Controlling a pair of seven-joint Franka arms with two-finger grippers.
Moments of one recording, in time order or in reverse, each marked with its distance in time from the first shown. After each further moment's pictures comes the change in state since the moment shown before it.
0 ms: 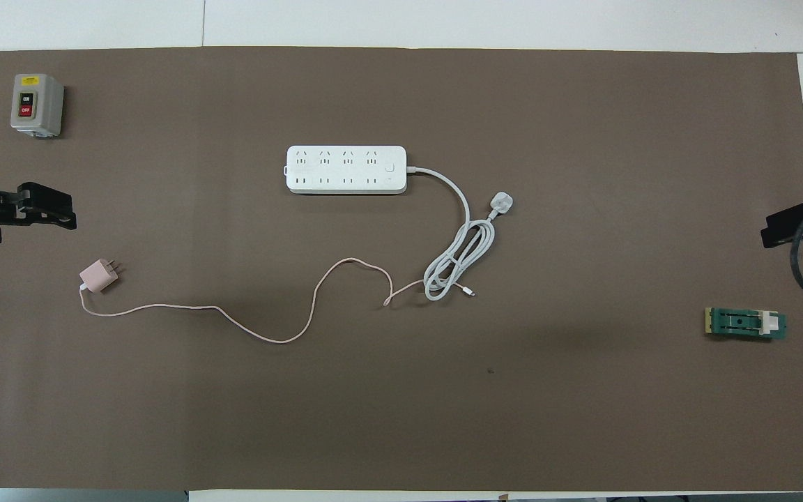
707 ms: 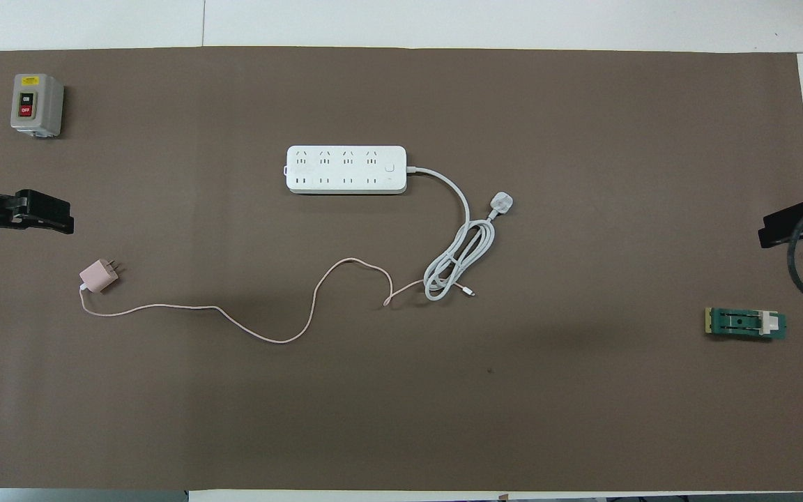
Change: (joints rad) left arm -0.001 -0.002 0.000 0.001 0.000 0.000 0.134; right arm 0.001 0.000 0.004 0.000 0.001 0.000 0.000
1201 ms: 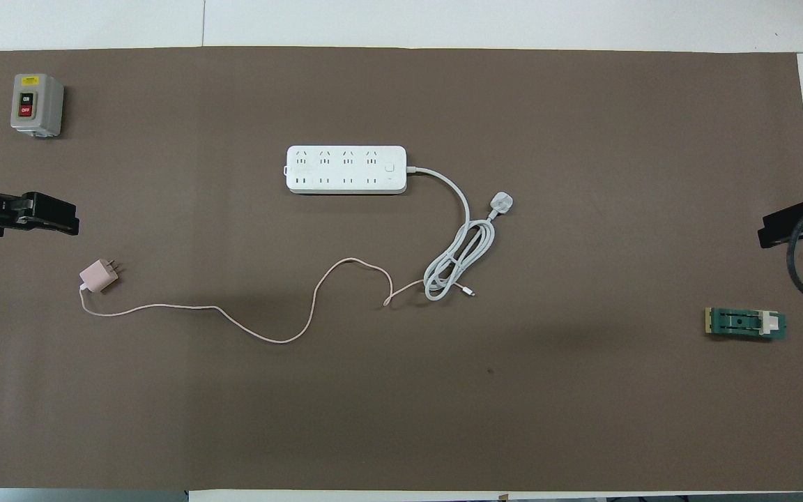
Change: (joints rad) left arm -0.002 0.000 -0.008 0.000 0.000 0.000 0.029; right arm 0.000 0.000 0.000 -0.001 0.000 0.000 0.000
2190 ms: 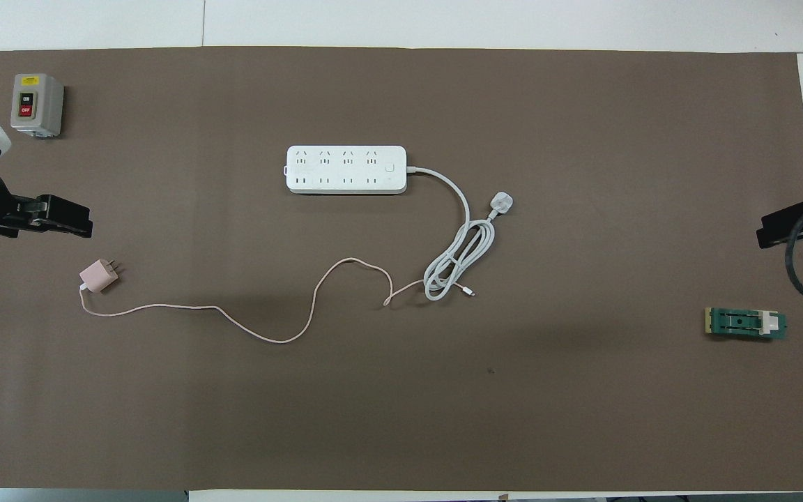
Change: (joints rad) left arm -0.015 0.000 -0.008 0.000 -0.018 -0.012 0.005; right arm 0.001 0.000 0.001 0.000 0.001 0.000 0.000
